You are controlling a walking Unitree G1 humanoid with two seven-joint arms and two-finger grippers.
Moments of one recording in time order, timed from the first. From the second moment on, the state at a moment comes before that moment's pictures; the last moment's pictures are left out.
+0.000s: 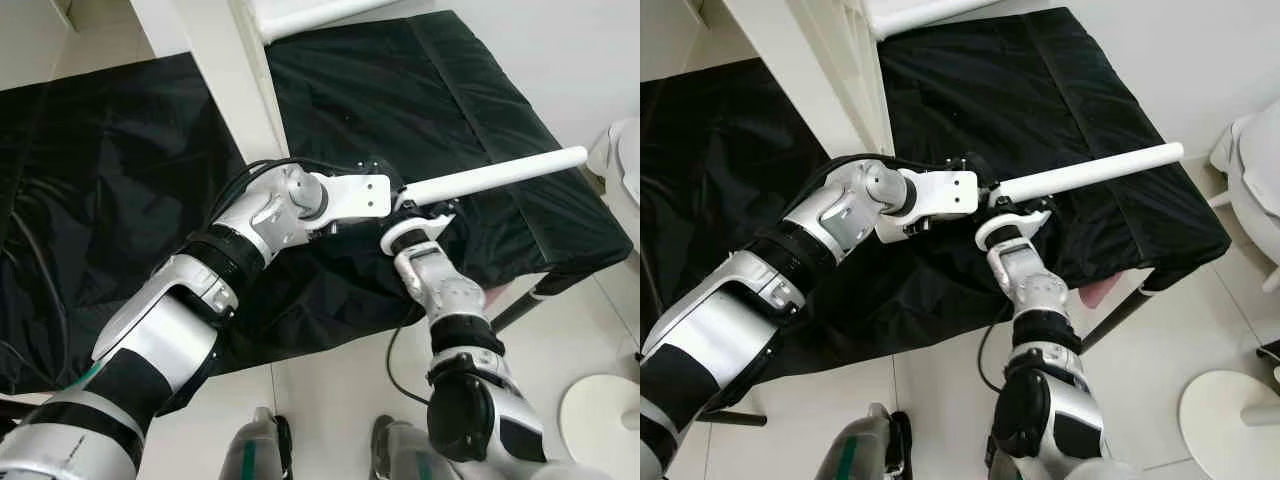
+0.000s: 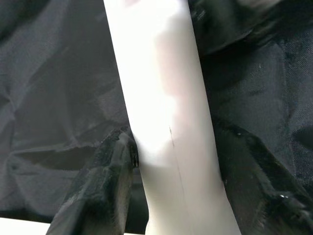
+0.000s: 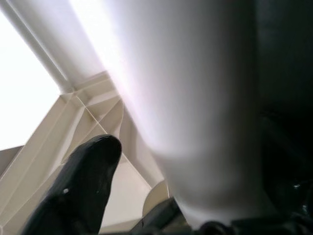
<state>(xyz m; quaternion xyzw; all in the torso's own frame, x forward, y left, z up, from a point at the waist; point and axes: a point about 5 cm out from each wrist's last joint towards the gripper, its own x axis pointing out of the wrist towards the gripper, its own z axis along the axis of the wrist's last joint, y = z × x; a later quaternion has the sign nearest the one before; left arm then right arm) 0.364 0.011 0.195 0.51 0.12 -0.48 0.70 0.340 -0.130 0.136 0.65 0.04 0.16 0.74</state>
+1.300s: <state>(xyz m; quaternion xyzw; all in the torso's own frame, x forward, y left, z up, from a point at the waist) 0.346 0.010 0.267 0.36 0.02 -0.52 0.78 0.282 -0.131 0.241 0.50 -0.09 0.33 0.79</state>
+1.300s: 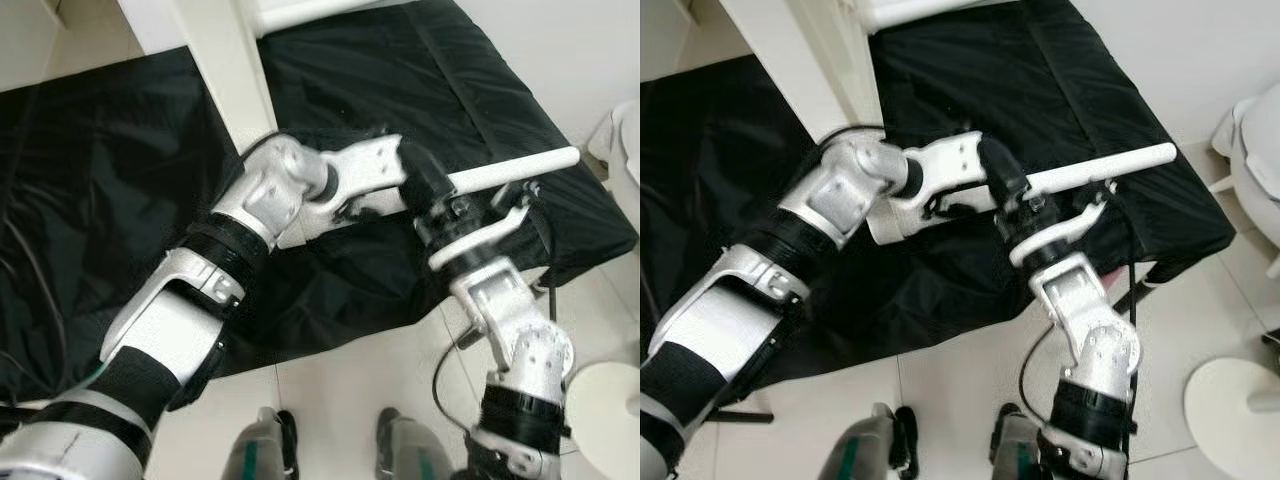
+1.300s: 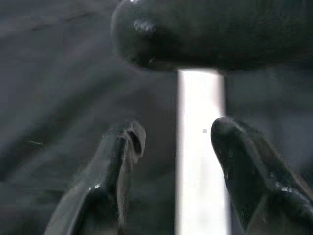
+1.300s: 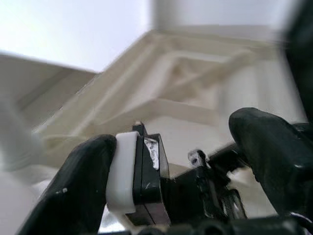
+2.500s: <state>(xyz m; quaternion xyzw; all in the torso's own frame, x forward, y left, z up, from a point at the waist) 0.295 0.033 0.331 0.09 0.05 -0.57 0.81 0.359 -0.116 0.254 0.43 -0.12 0.37 0.81</state>
